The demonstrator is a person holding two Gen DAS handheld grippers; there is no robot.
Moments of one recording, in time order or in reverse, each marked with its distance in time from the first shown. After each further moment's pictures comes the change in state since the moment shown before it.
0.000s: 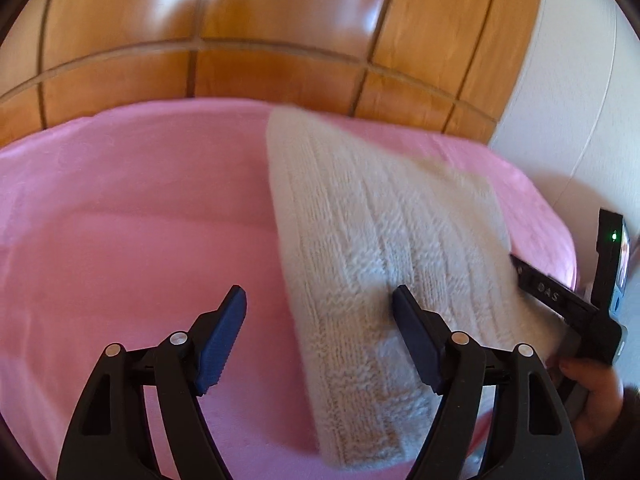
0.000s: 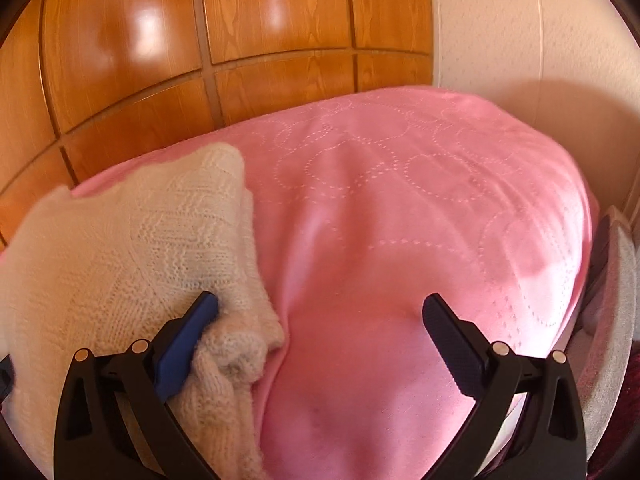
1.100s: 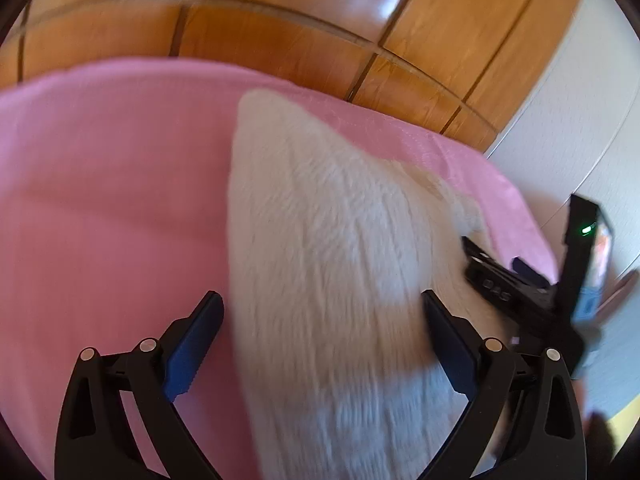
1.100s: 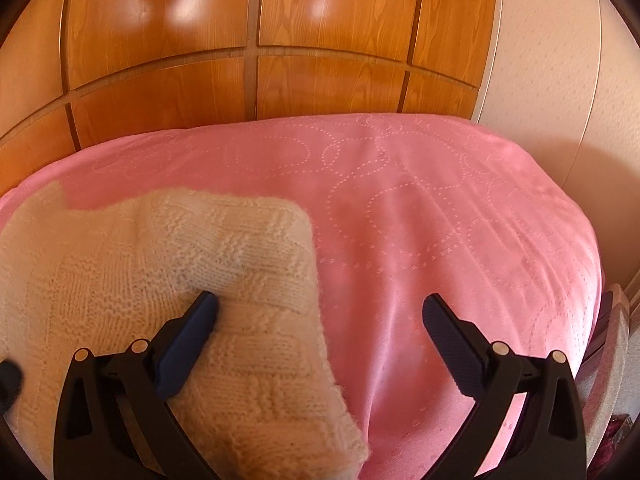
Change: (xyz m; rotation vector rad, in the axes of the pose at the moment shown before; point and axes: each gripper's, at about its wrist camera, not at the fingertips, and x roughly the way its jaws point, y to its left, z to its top) left arm 0.054 0.008 0.026 -0.152 0.127 -0.114; right arm 0.050 0.060 0.033 -0.201 -0.022 -0.055
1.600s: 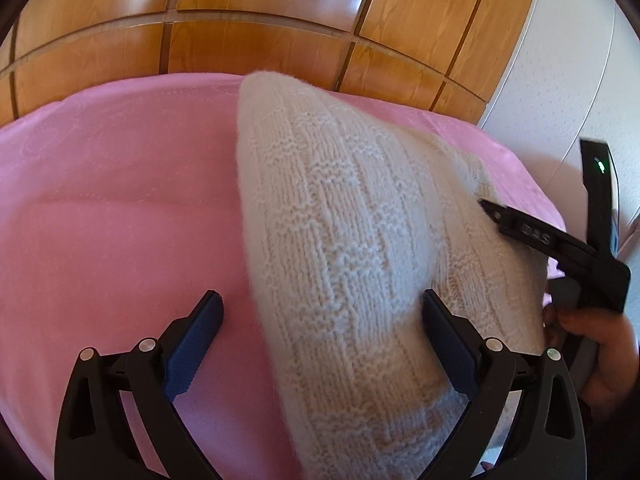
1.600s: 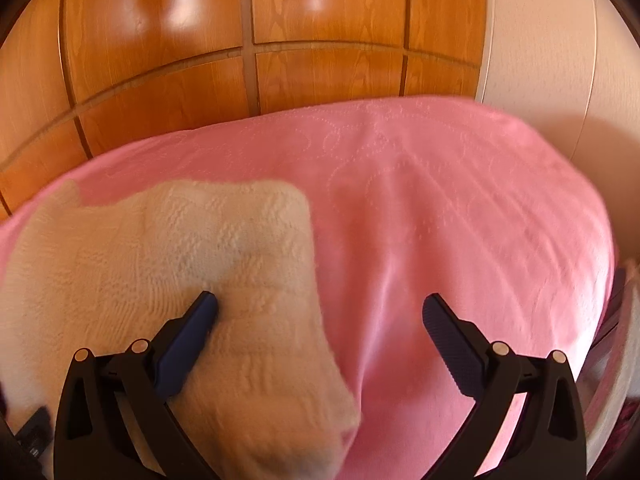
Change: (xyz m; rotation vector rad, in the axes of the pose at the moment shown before) left arm -0.014 -0.006 -0.029 0.164 -0.017 0.047; right arm -0.015 -0.024 -0.015 0.087 0.051 0.104
